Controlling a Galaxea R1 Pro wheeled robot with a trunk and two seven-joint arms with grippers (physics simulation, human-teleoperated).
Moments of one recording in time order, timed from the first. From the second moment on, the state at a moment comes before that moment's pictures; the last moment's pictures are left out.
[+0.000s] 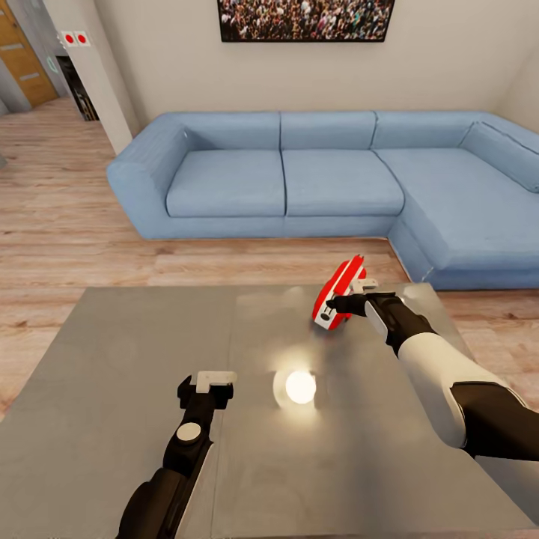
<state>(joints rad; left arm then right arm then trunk) -0.30 -0.17 -0.19 -1.34 -0.13 0.39 0.29 -1.22 -0.04 0.02 -0.38 0.01 0.44 0.17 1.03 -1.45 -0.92</state>
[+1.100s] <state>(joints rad) -0.30 -0.17 -0.19 -1.34 -0.14 0.39 0.29 -1.22 -0.05 0.03 -0.46 0.02 0.33 0.17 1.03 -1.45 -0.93</state>
